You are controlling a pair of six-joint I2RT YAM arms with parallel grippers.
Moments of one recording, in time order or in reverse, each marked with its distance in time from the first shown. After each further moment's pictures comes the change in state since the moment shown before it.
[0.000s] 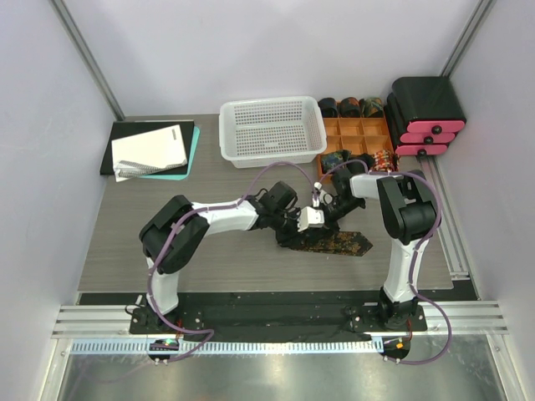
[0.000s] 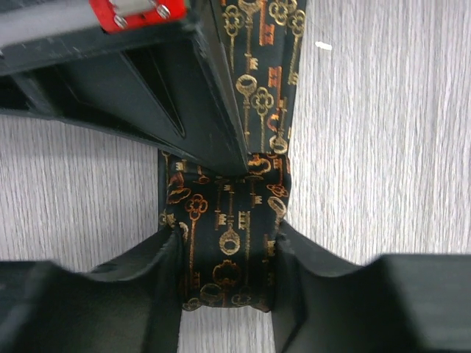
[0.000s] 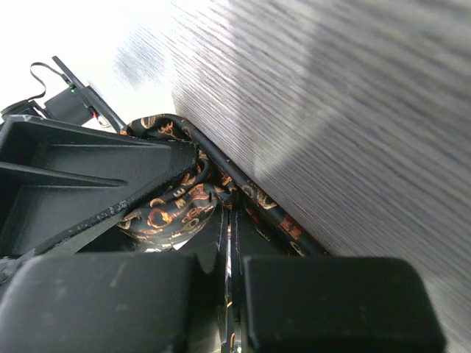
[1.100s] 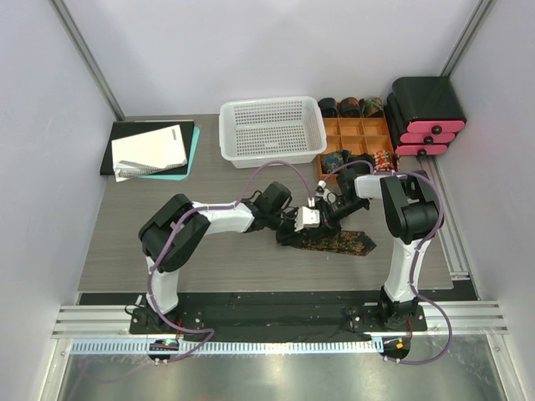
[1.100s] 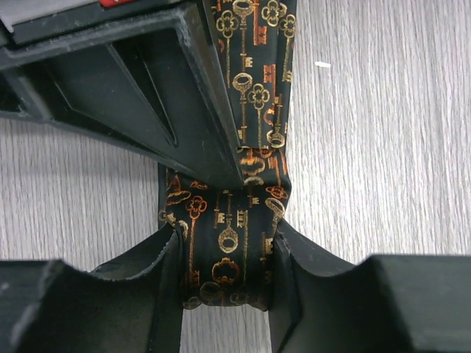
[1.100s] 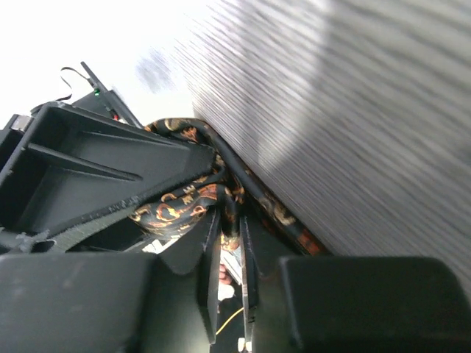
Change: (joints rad) left arm 0.031 0.010 -0.068 0.170 0.089 0.026; right arm -0.039 0.001 -0.021 0.043 -0.069 -0.005
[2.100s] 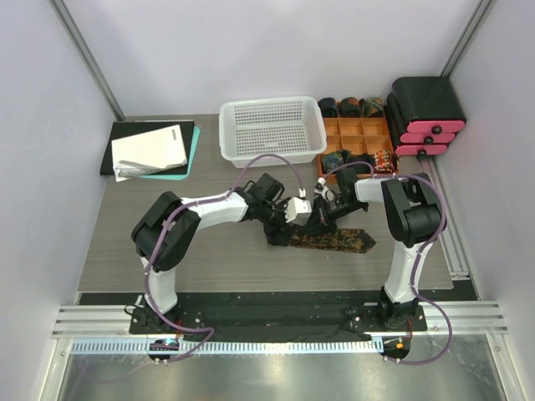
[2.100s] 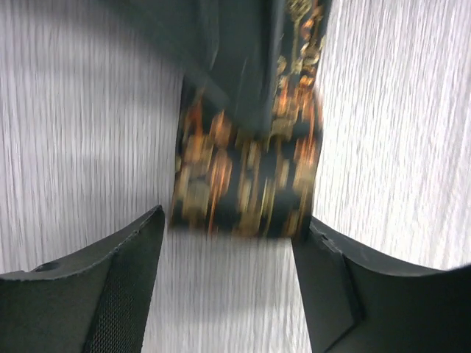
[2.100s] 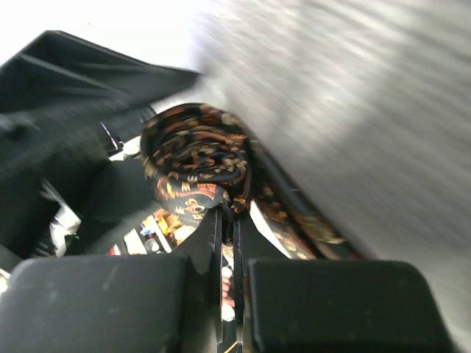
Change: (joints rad) left arm 0.069 -0.033 0.071 -0.272 -0.073 -0.015; right arm 0.018 -0.047 -0.058 0.164 -0.067 0.133
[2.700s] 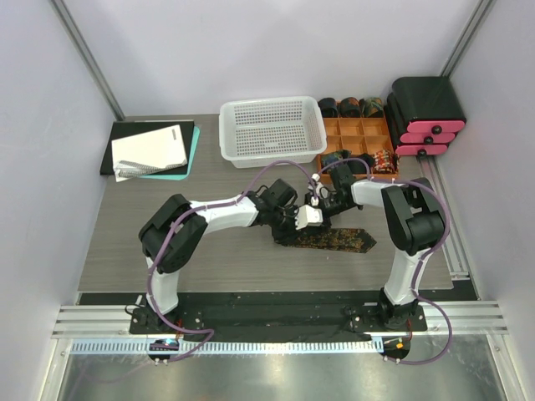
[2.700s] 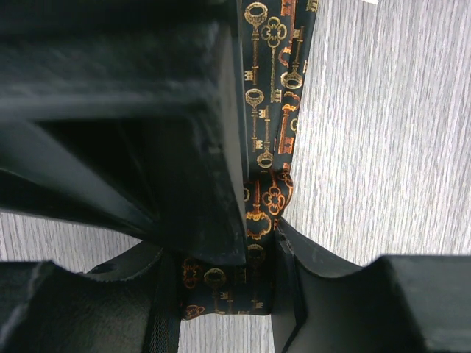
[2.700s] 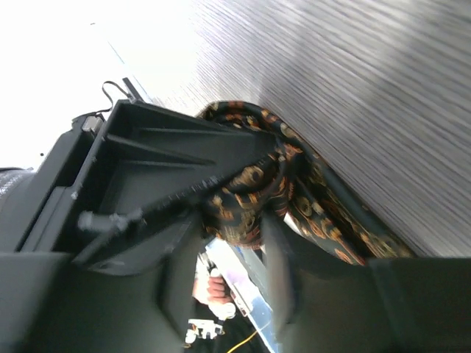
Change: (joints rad) left arm -0.089 0.031 0.046 -0.020 -0.119 0.033; right arm 0.042 -0.074 -0.015 0.074 0.005 0.082
